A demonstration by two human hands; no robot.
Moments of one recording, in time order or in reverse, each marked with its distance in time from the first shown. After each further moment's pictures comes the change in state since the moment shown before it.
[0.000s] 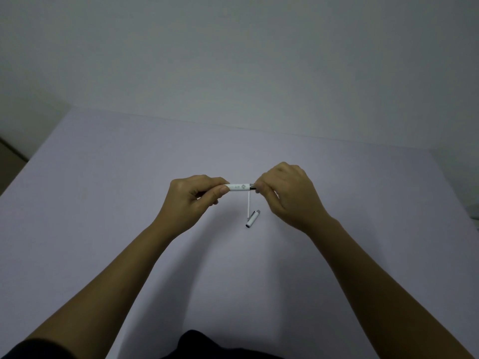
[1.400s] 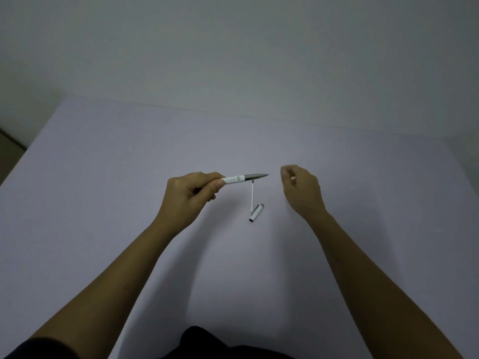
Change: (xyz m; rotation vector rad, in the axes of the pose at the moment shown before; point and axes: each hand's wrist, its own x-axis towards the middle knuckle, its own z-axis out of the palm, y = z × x) left_hand -0.001 -0.025 0.011 -0.085 0.044 -0.172; right_hand -0.013 0.066 0.071 0.306 0.002 0.768
